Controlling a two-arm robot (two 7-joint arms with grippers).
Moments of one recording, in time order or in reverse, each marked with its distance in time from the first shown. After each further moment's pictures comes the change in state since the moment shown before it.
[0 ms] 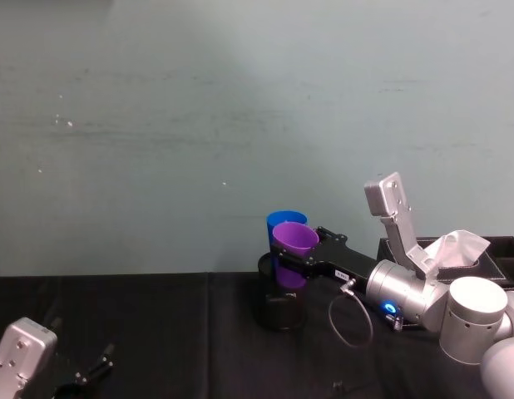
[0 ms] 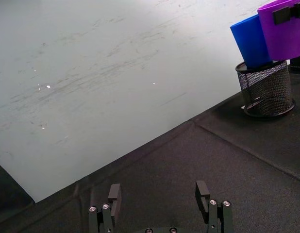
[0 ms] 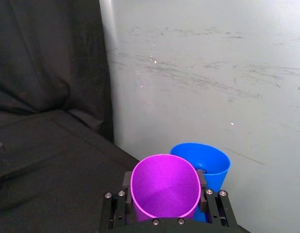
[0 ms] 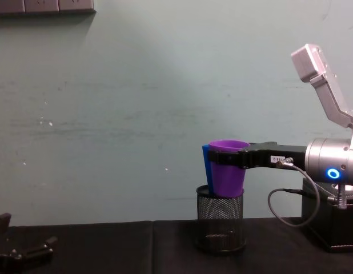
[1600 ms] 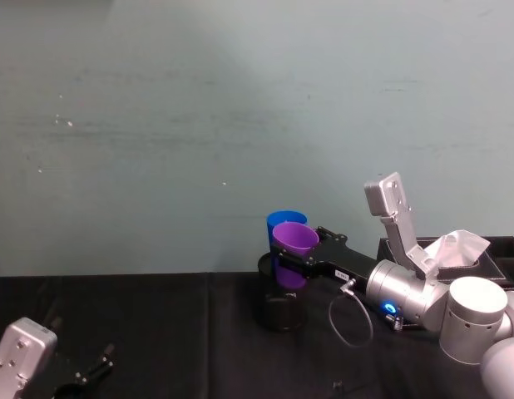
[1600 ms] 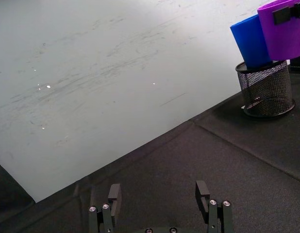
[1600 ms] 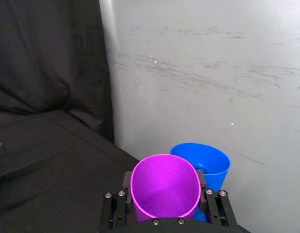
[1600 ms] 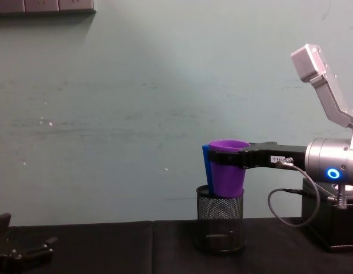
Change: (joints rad) left arm 0.000 0.000 0.000 0.000 0.000 0.000 0.000; right arm 0.000 0.000 0.000 0.000 0.000 0.000 0.000
